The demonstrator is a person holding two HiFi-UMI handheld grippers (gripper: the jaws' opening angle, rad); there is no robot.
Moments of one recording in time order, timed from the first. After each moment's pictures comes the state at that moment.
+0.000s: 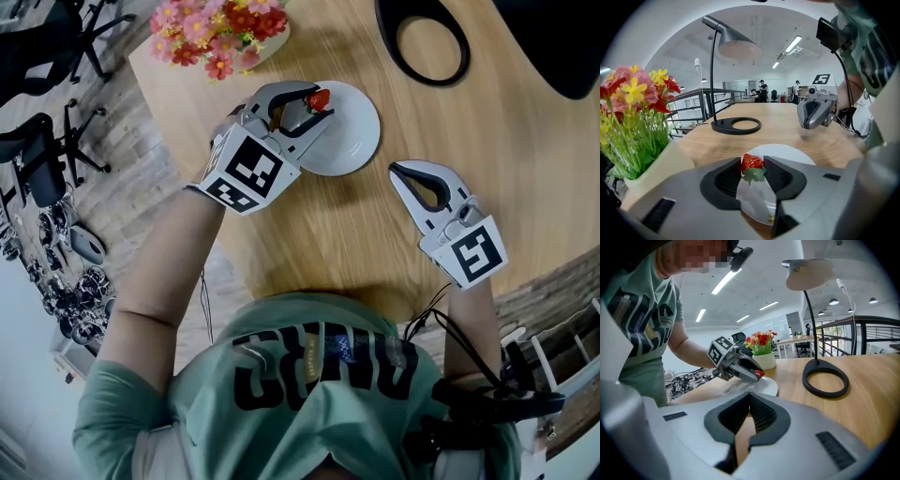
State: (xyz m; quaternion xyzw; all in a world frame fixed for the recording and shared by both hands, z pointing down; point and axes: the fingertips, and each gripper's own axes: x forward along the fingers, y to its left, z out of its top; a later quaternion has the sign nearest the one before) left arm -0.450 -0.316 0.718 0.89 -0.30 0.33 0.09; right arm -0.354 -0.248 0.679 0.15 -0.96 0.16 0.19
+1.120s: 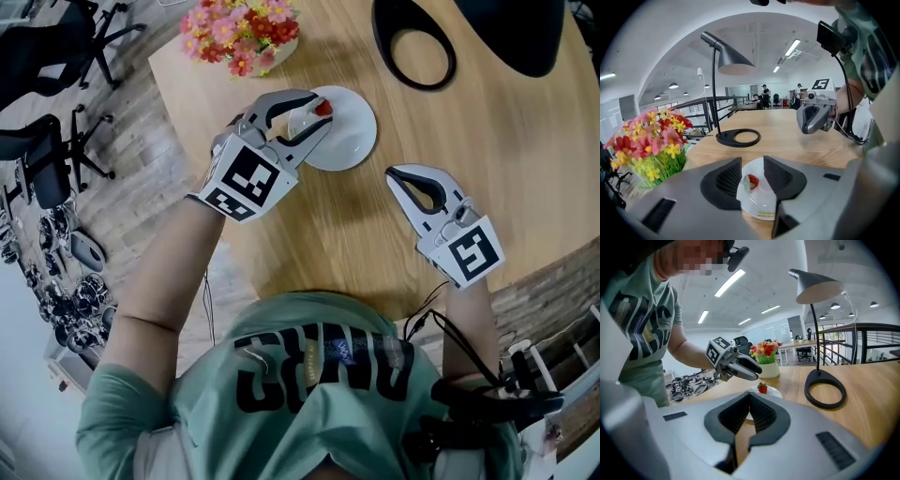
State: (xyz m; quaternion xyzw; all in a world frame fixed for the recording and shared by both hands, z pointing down) left arm -0.452 -0.291 0.671 0.89 -0.32 0.31 0.07; right arm -0.356 -0.226 0.645 0.14 -0.97 0.12 0.17
